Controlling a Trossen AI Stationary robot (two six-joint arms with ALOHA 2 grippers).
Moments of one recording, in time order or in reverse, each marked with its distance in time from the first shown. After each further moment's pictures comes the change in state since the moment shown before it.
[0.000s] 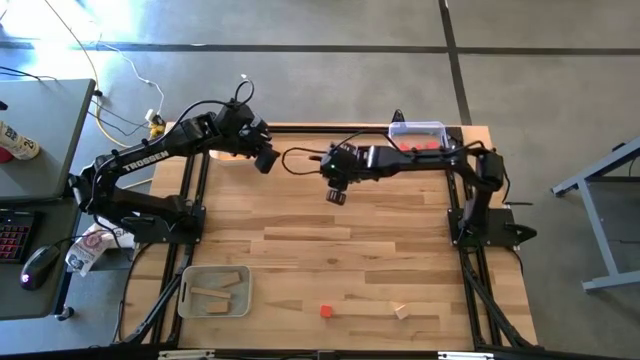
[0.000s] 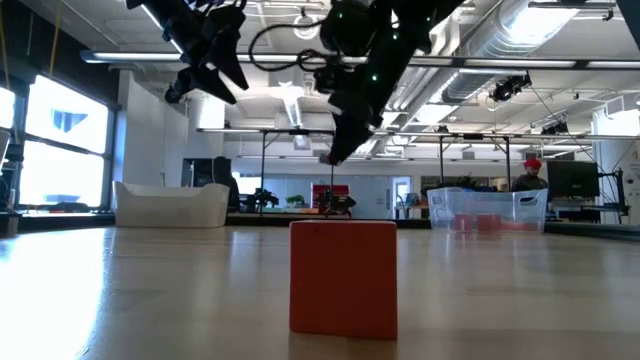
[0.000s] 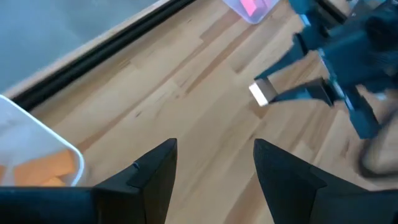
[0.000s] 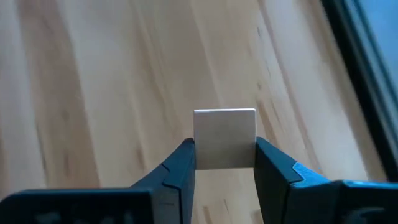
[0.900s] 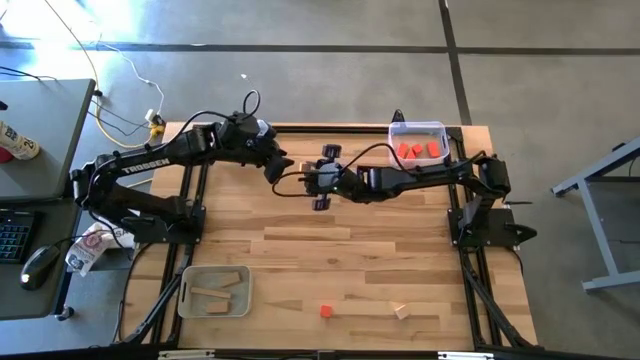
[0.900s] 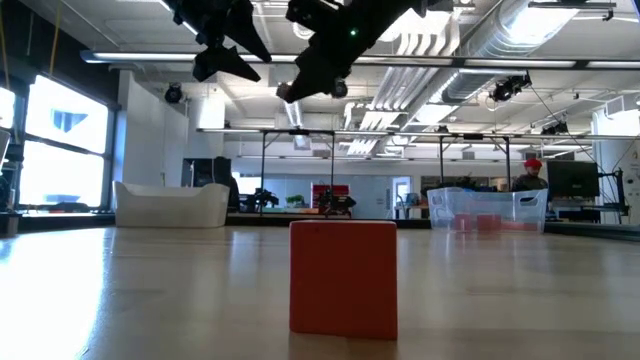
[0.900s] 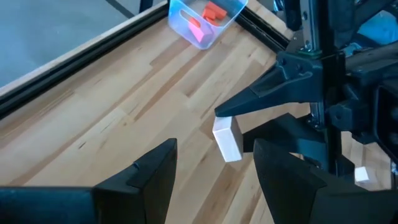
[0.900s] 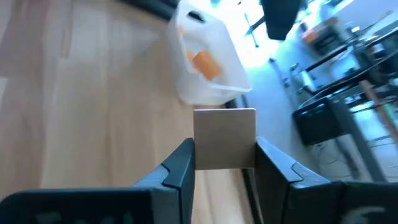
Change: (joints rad) left arm -0.175 0.000 0.000 0.155 -0.052 -0.101; right arm 0.181 -0.033 0.001 0.403 0.362 -0.376
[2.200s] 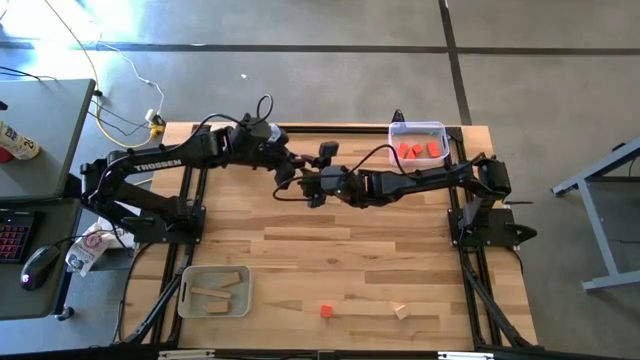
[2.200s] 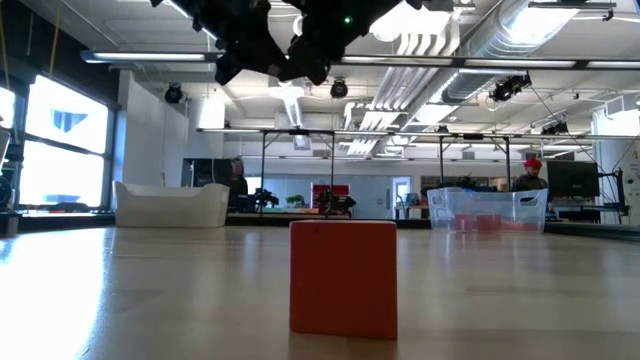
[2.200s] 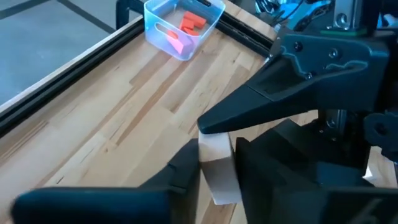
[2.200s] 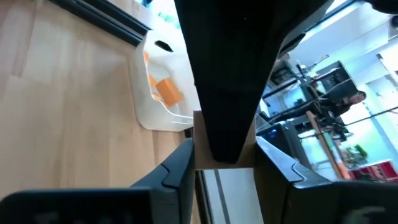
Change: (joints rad) left arm -0.049 0.082 -0.001 0.133 -0.010 0.085; right arm 0.040 0.000 0.000 0.175 0.111 -0.204
